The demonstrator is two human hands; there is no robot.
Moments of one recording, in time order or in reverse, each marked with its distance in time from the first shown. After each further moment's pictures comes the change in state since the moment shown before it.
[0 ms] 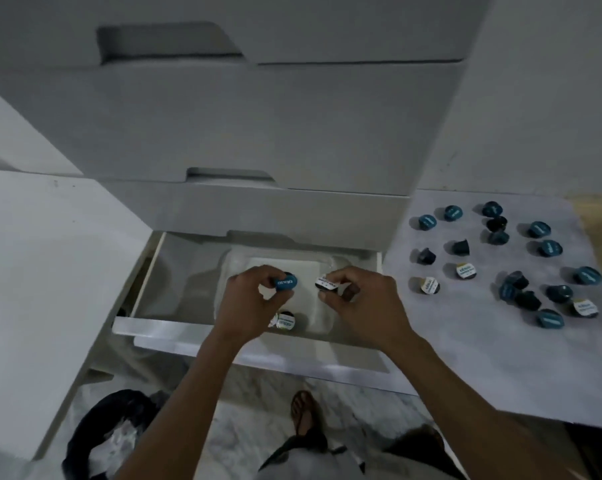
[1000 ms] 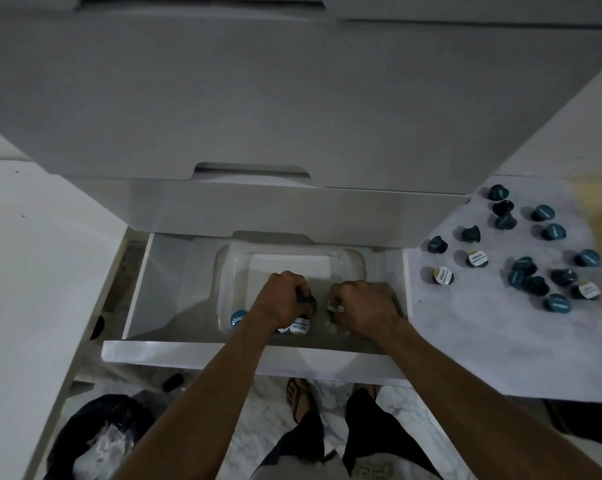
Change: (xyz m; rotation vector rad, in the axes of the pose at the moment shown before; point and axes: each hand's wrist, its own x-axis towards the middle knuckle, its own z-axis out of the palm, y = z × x) left_hand 0.060 -0.066 0.055 0.083 -0.483 -0.114; right_hand 0.044 0.043 0.063 -0.769 -0.489 0.072
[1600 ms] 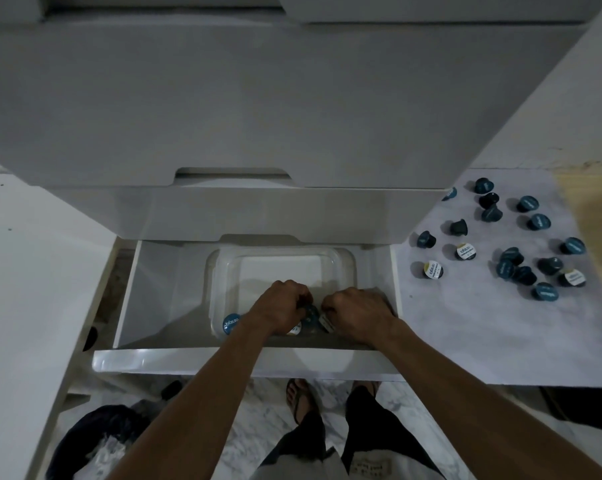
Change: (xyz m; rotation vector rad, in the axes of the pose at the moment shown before) left_hand 0.001 0.005 0.008 0.180 -0.173 0.090; right_hand -0.009 0.008 0.006 0.017 -0.050 -0.062
